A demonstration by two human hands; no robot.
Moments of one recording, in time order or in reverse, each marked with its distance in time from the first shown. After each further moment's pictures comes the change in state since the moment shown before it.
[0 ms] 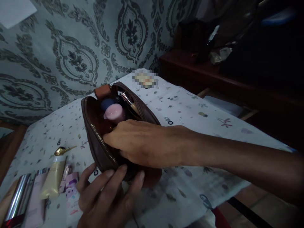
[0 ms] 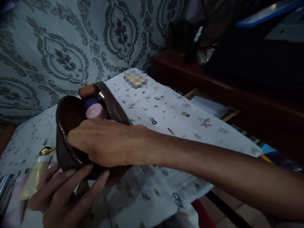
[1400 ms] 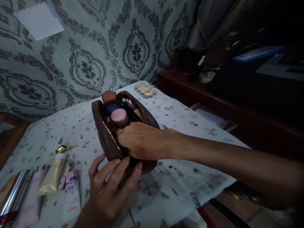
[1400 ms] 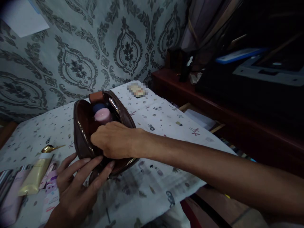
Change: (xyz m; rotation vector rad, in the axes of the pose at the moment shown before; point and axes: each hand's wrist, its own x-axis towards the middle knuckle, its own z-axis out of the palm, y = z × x) left_hand 0.007 -0.001 0.000 -0.016 0.081 0.025; right_hand 0.014 -0.011 0.006 -0.392 -0.174 0.030
